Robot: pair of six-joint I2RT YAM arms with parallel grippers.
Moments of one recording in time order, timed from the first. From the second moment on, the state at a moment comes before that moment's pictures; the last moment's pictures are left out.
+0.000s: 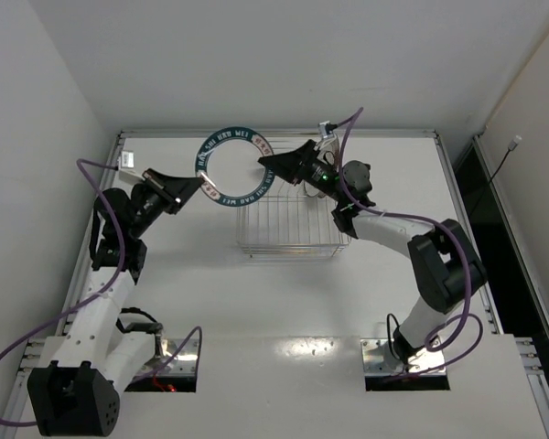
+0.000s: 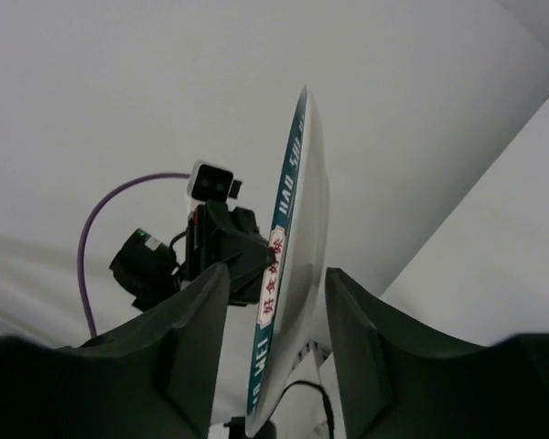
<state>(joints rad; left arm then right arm) 0.02 0.88 0.69 0.23 0.53 -1.09 0.48 1.68 0.94 1.14 -0.51 1.19</state>
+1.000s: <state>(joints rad) 0.04 0.86 0.68 -0.22 0.08 -0.44 0.43 1.72 1.51 -0.17 0.47 0.27</state>
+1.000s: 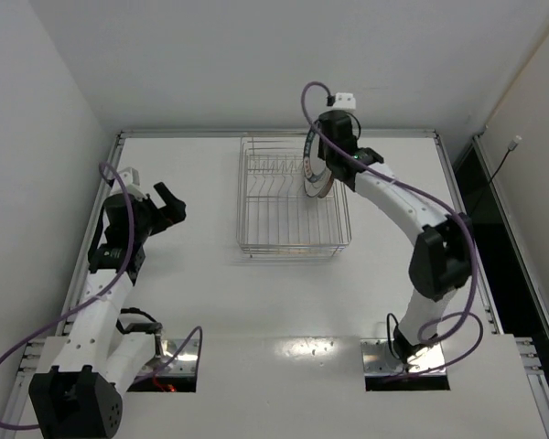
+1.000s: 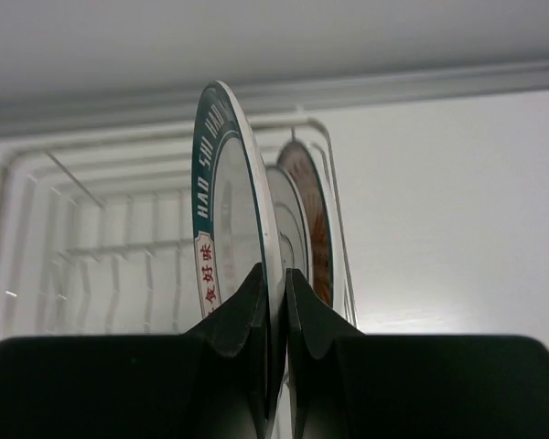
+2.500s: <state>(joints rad) 0.00 0.90 0.61 -0.16 0.04 -0.42 0.58 1.21 0.99 -0.44 0.42 0.17</state>
